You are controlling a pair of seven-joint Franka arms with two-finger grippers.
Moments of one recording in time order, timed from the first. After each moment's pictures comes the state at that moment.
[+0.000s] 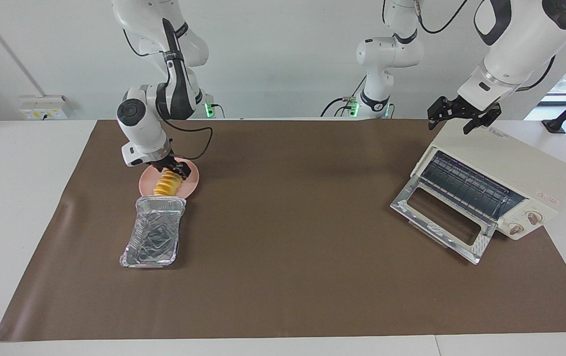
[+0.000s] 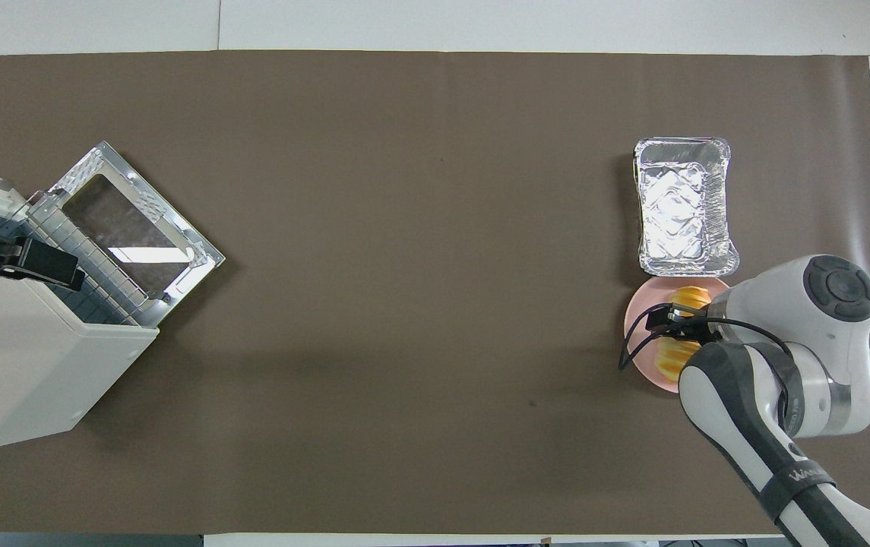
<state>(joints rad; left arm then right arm) -0.07 -0.03 0.00 -1.63 -0.03 1.44 0.14 -0.10 -0.05 0.14 -2.45 0.01 2.25 0.39</state>
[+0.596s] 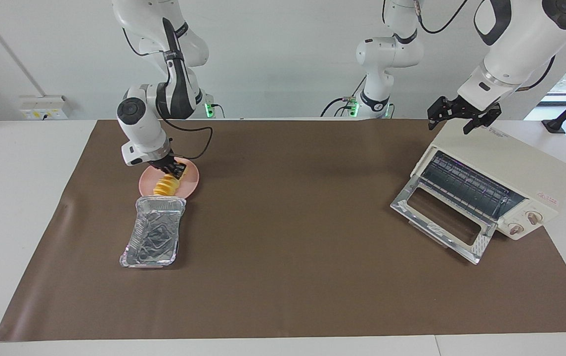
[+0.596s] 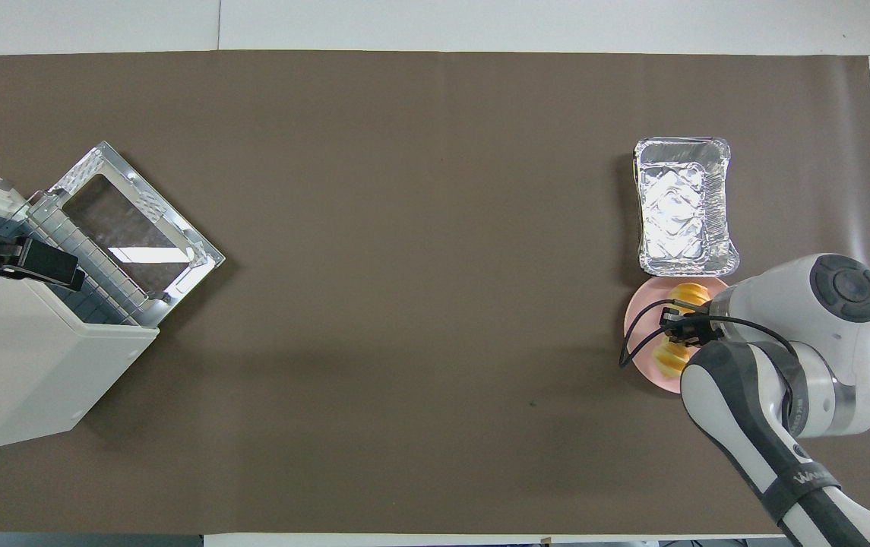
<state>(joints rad) -0.07 -0.03 0.00 -1.63 -0.03 1.44 0.14 -0.10 -0.06 0.14 -2.42 0.04 2.22 0.39</state>
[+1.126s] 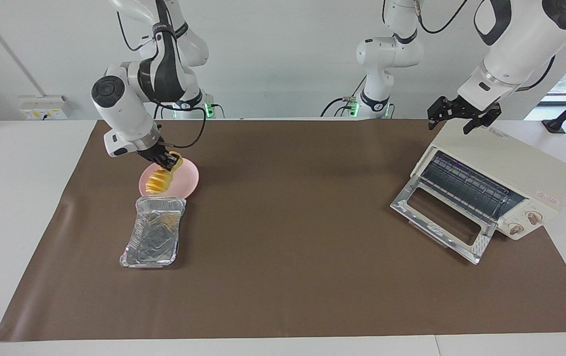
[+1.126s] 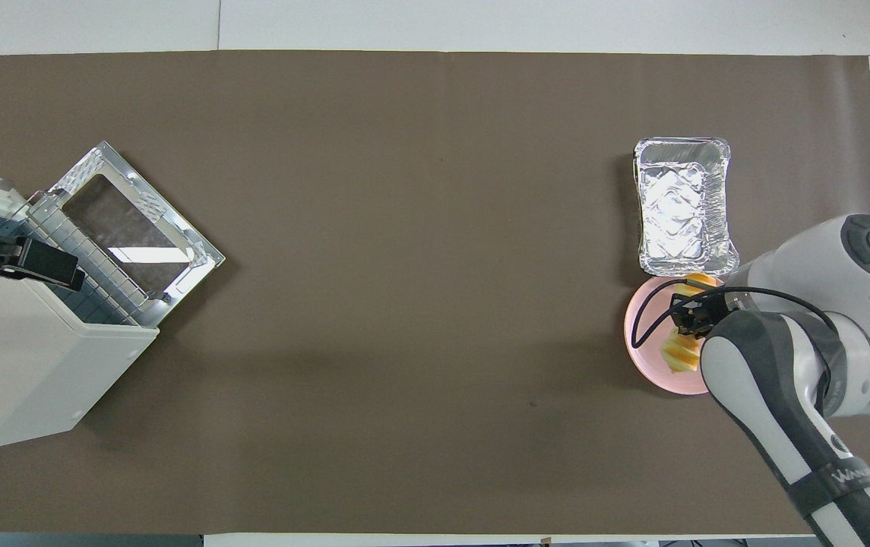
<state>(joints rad) -0.07 -0.03 0.00 -1.63 -0.03 1.44 0.14 -0.10 -0.05 0.14 -2.13 0.05 1.95 0.36</state>
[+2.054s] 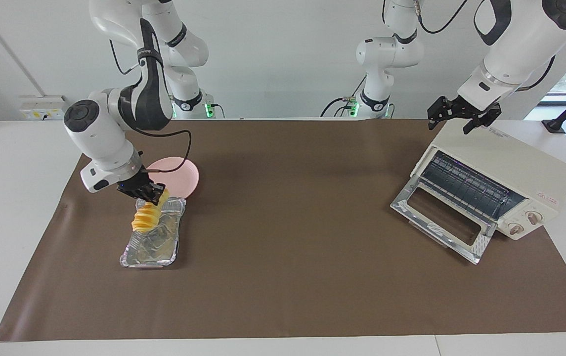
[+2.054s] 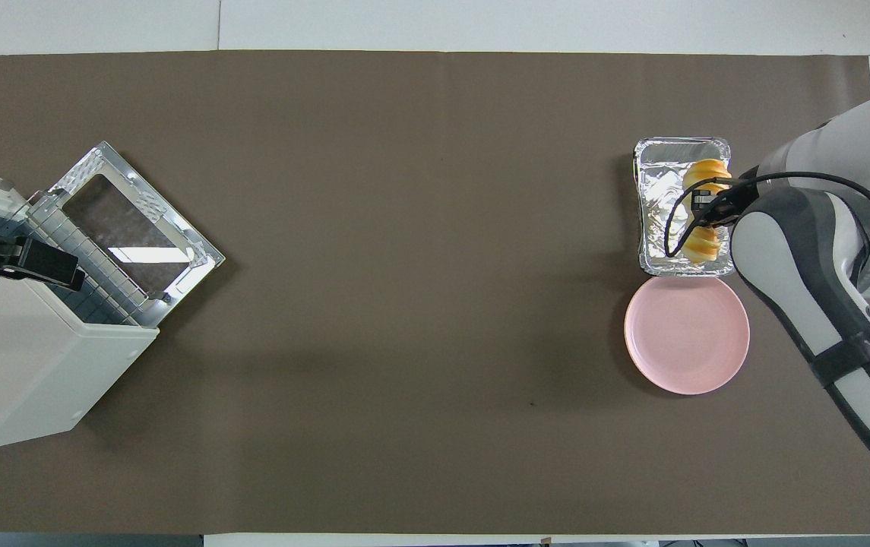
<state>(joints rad) -0.07 -0.03 0.00 -1.63 -0.03 1.44 0.14 -0.13 0.29 0.13 -1.83 0.03 2.13 0.11</state>
